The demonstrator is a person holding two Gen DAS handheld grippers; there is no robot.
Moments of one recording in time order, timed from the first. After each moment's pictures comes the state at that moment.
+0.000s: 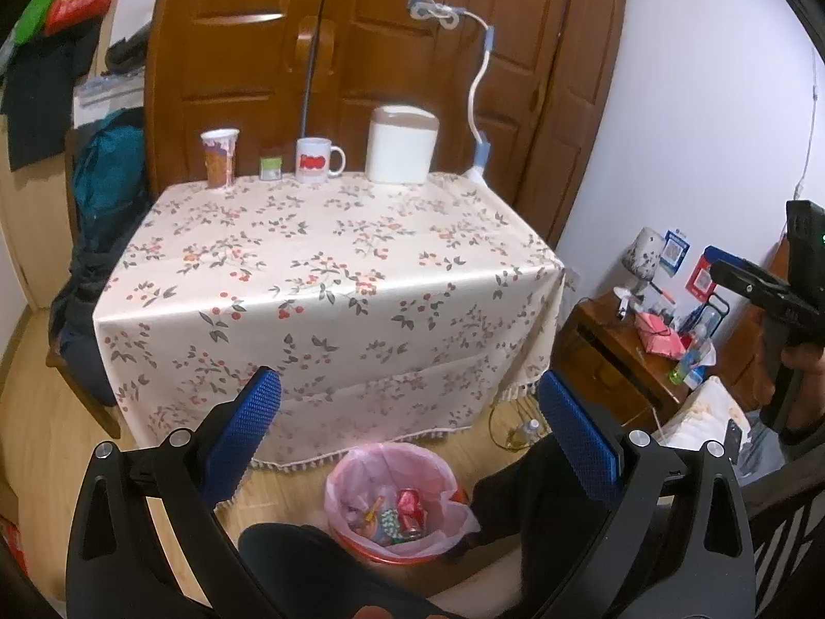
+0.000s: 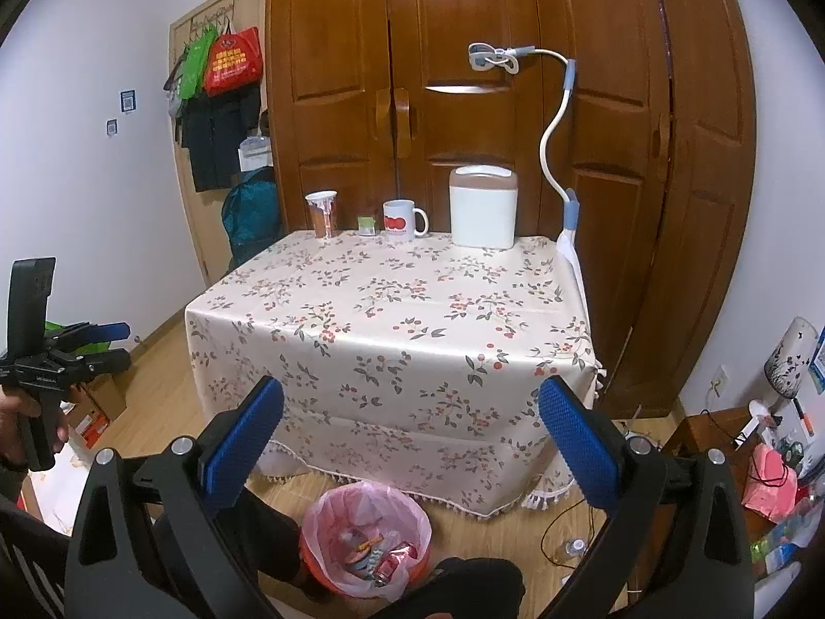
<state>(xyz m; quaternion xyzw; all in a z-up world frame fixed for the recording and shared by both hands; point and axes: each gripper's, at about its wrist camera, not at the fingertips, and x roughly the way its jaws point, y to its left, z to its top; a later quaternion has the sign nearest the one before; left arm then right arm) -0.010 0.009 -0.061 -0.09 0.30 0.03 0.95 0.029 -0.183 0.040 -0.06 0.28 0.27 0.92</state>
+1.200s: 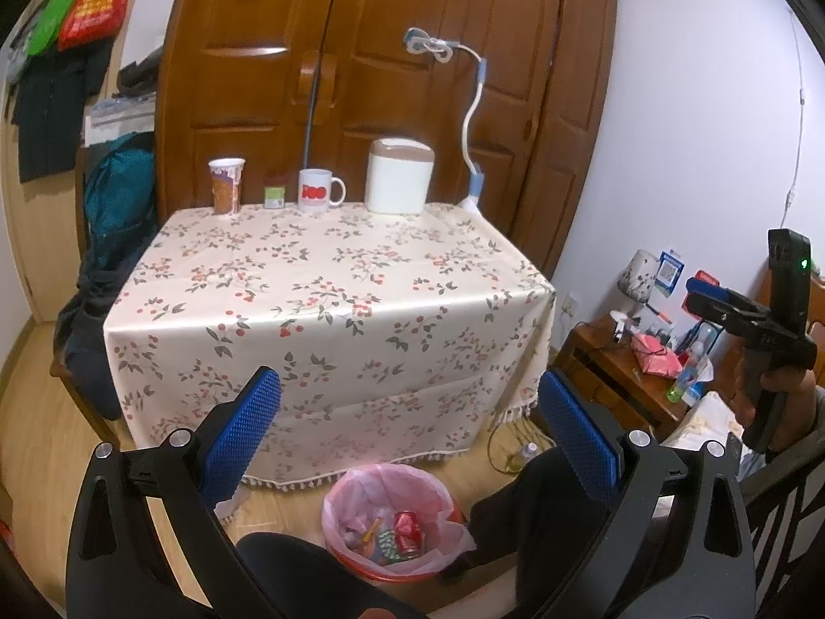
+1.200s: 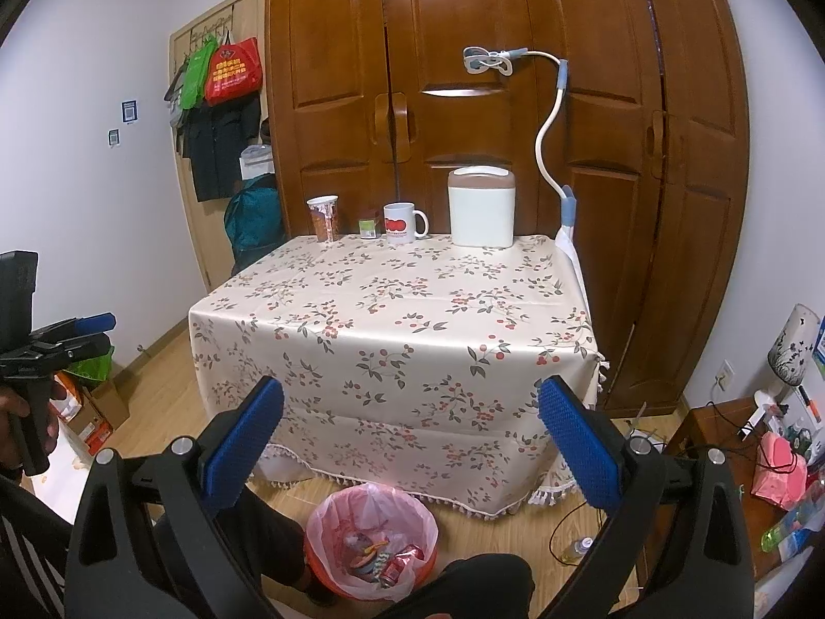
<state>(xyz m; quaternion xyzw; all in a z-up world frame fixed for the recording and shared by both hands) -0.035 -0.002 -0.053 -0.09 0.26 0.03 0.96 0.012 -0.188 0.025 -0.05 0.27 0.27 0.92</state>
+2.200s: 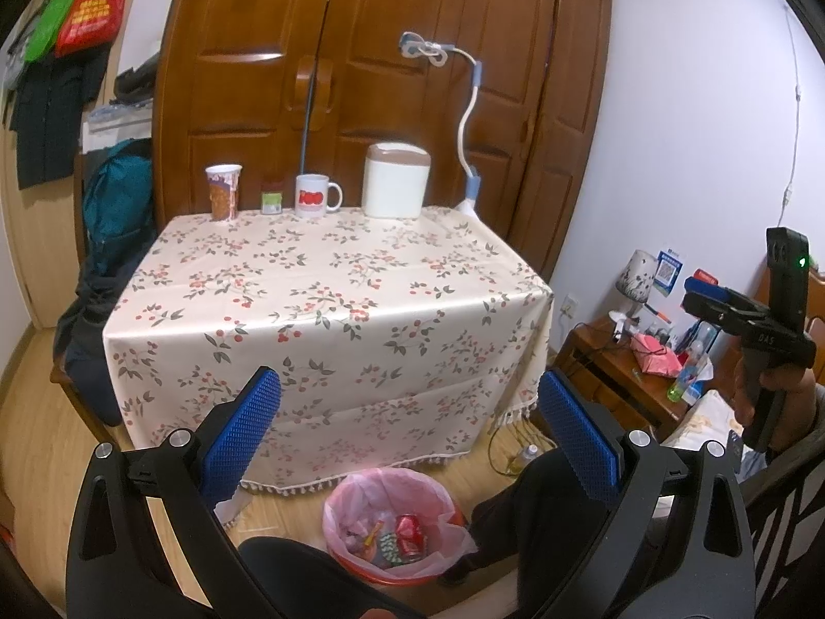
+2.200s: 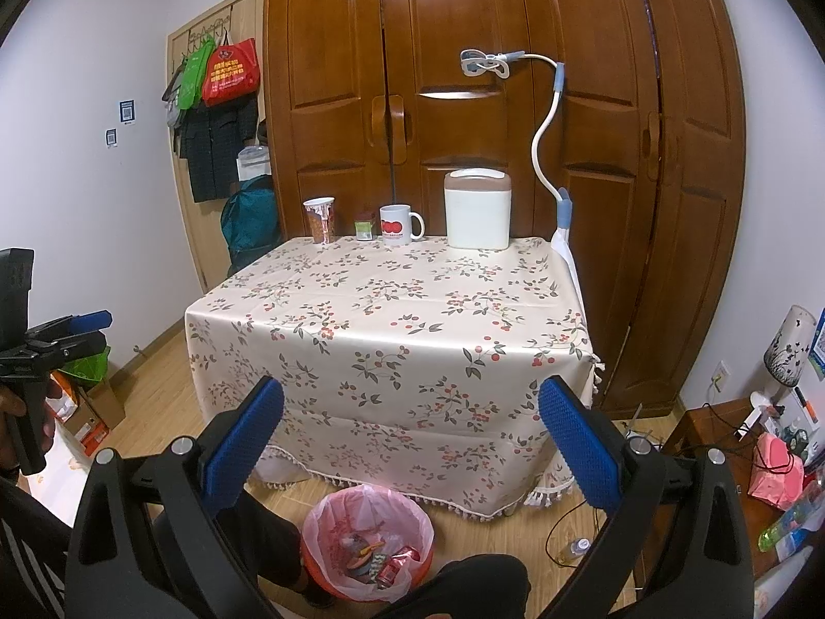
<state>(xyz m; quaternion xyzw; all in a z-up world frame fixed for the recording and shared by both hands) -0.035 -0.001 -0.052 -0.09 0.25 0.03 0.96 0.014 -0.190 0.026 -0.05 0.27 0.27 0.93</state>
